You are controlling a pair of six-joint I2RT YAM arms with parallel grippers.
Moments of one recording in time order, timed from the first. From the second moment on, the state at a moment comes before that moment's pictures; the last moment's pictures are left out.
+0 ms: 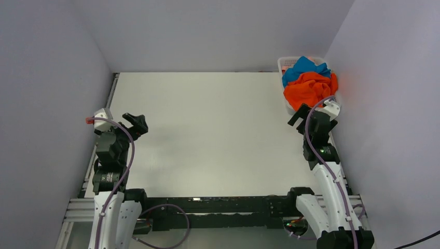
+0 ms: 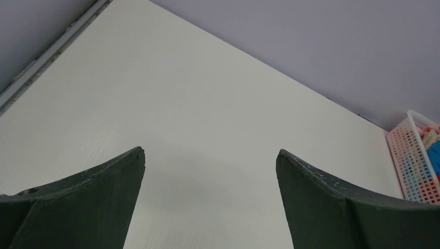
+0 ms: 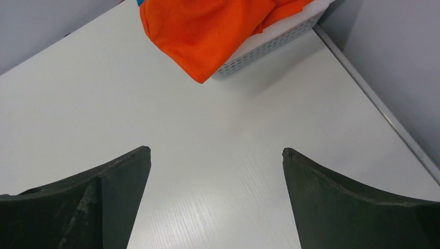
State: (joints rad) left arm 0.05 0.47 0.60 -0.25 -0.09 -0.47; right arm 0.00 0.79 0.70 -0.33 0.32 0.39
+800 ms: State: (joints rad) left arm 0.05 0.55 0.59 -0.23 -0.11 -0.46; right arm -0.13 1.74 1.36 -0.24 0.22 0.18
